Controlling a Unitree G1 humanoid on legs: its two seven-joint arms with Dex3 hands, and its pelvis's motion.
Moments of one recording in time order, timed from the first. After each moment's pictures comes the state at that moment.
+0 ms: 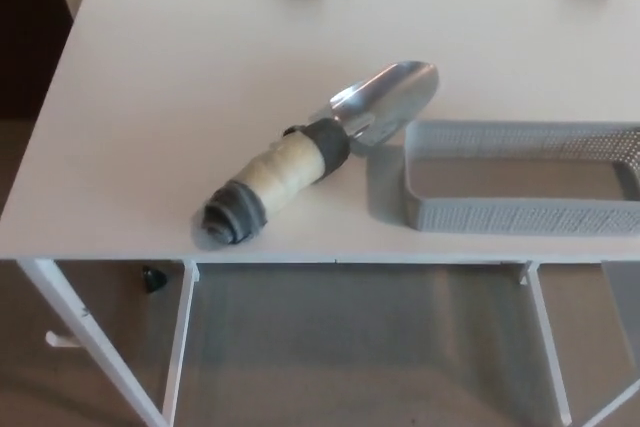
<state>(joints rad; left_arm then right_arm) 0.52 0.32 0.21 0.47 -0.11 -0.29 -0.32 0.57 -0.28 -0.08 0.31 0.04 -0.27 0.23</state>
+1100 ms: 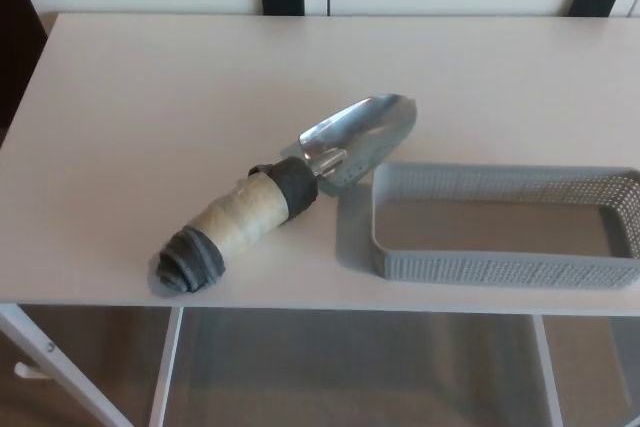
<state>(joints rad) 0.51 0.33 0.21 0.46 -0.11 -0.29 -0.32 0.55 -0.27 -0.08 0.31 0.04 -0.27 0.22</state>
